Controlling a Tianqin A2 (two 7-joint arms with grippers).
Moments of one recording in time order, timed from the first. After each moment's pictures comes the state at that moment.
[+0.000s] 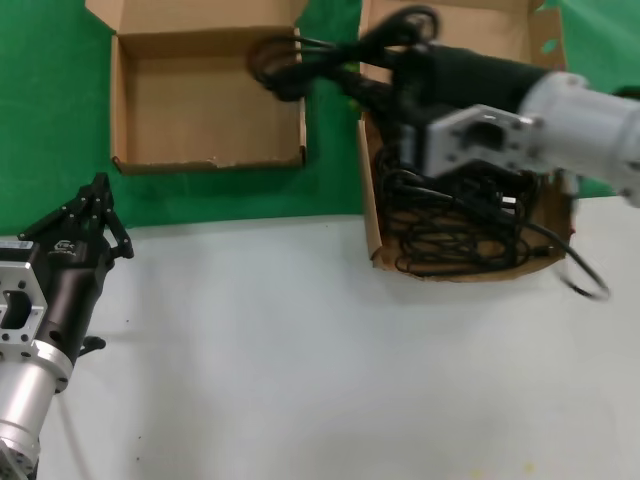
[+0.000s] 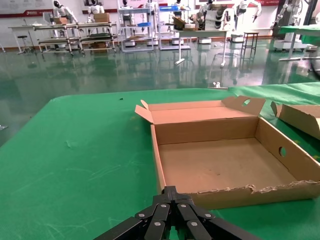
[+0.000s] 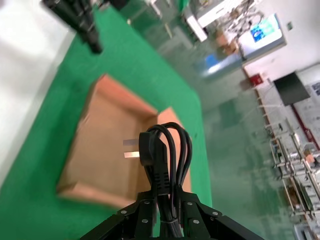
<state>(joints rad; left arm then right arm) -0.02 -0.30 1.61 -1.61 -1.77 0.03 -0.02 0.80 0.46 -1.98 1.62 1.03 -0.70 -0.20</state>
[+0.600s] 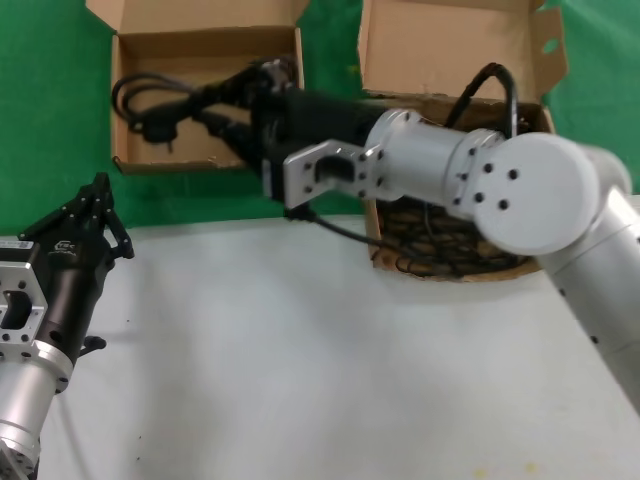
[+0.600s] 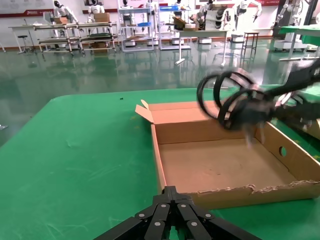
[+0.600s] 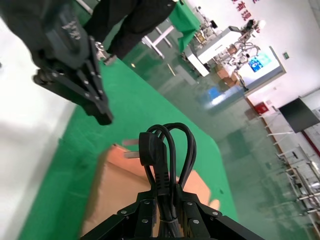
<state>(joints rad) -0.02 -0.30 1.61 -1.61 -1.77 0.03 -0.02 0.88 0.19 -2.14 1.32 1.14 -0.58 -0.37</state>
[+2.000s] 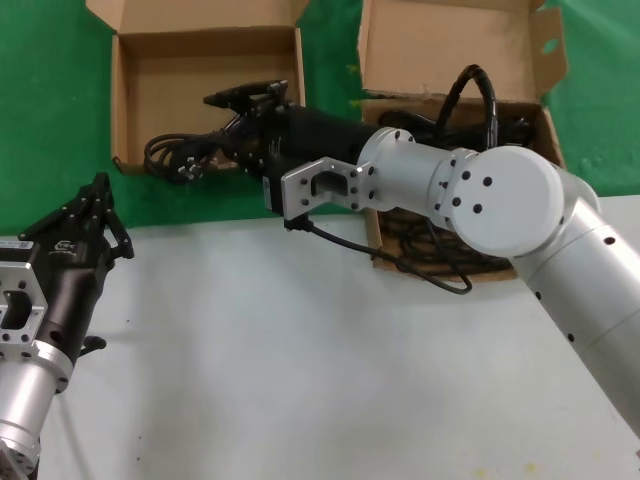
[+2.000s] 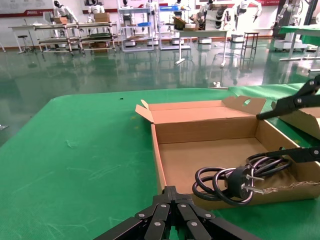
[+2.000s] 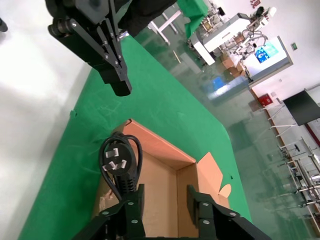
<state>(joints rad) -0.02 -0.30 1.61 -1.61 -1.77 0.03 -0.02 0.89 0.15 -2.18 1.14 1.21 -0.48 -0.52</state>
